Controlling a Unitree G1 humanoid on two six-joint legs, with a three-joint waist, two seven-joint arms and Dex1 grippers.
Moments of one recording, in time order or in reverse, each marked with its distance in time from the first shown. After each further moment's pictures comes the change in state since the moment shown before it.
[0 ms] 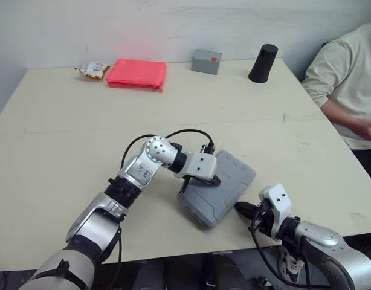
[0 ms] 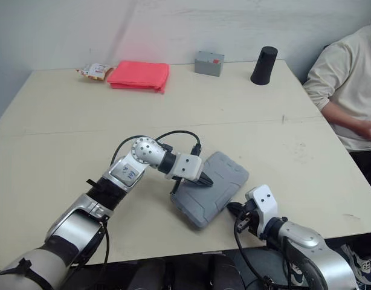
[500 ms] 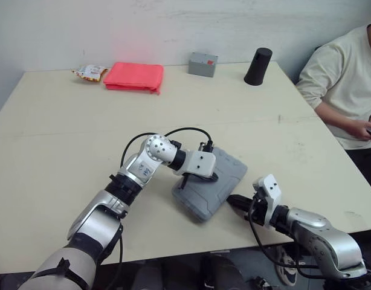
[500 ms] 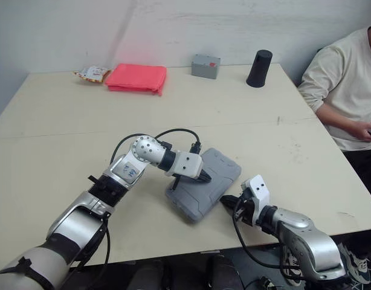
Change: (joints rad) left arm -0.026 -0.023 0.018 0.064 0.051 -0.019 0.021; right arm -0.134 -0.002 0.021 0.165 -0.003 -0.013 0.139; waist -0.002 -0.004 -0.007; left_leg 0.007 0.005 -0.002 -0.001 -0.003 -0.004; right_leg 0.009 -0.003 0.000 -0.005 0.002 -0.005
